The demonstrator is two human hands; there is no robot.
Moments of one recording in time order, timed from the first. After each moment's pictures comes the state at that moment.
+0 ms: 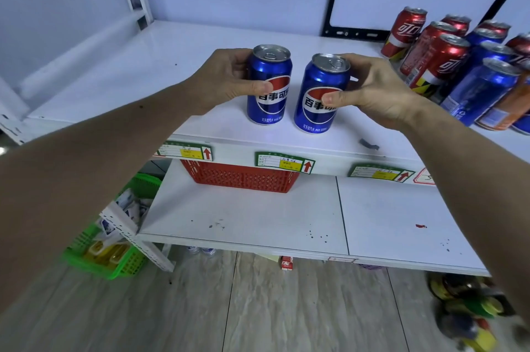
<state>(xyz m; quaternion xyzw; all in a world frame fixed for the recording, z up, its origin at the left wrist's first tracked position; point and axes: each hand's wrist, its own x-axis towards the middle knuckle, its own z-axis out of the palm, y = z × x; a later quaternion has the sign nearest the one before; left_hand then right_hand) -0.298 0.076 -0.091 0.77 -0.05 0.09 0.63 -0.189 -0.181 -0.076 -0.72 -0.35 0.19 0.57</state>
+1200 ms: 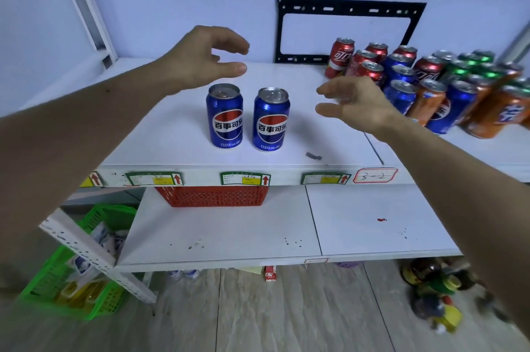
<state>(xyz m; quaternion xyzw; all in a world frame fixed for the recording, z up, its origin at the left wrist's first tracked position) -0.289 0.043 0.012 0.91 -0.06 0.16 0.38 -0.213 -0.248 -0.026 -0.87 -0.25 0.02 0.43</state>
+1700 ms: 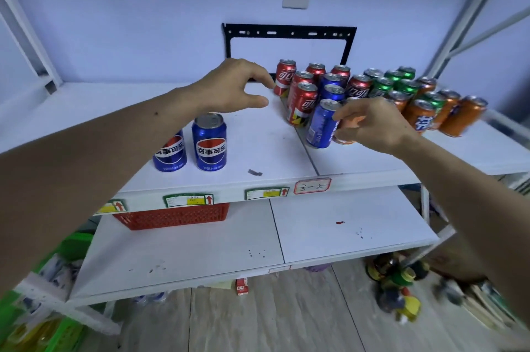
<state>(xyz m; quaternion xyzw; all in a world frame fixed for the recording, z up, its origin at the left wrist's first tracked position) -0.240 -0.091 0.039 0.94 -0.19 0.14 0.24 -0.216 -0.384 0.016 -0.94 -0.21 -0.06 0.27</state>
